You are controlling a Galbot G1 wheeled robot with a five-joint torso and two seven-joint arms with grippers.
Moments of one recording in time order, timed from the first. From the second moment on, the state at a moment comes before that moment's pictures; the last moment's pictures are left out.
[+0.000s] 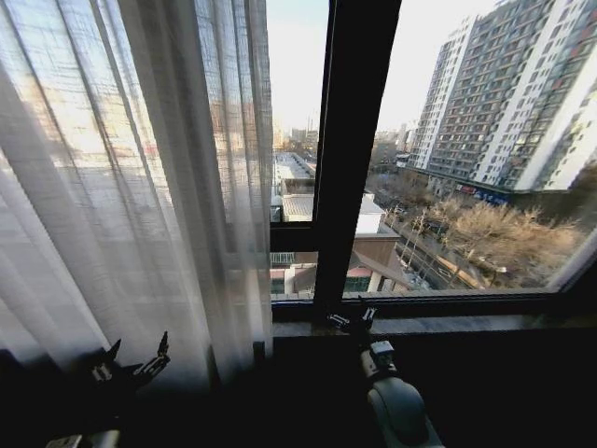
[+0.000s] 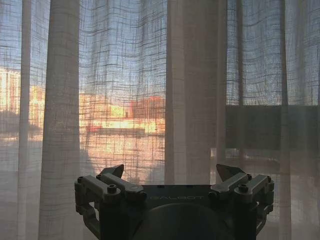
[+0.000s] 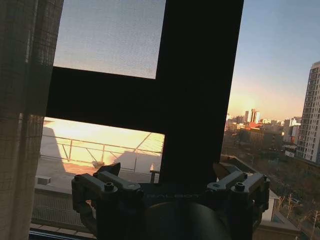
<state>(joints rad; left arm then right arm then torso) 1.83 -1.52 -0.92 -2.35 -0.31 0.01 0.06 -1.33 1.41 0.43 2.05 -0.01 -0.19 0.04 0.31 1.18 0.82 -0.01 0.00</state>
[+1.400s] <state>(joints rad) 0.97 -1.18 -0.41 -1.71 -0.41 0.26 -0.03 -1.32 1.42 0.51 2.02 -0.03 -0.18 0.07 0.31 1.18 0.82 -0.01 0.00</state>
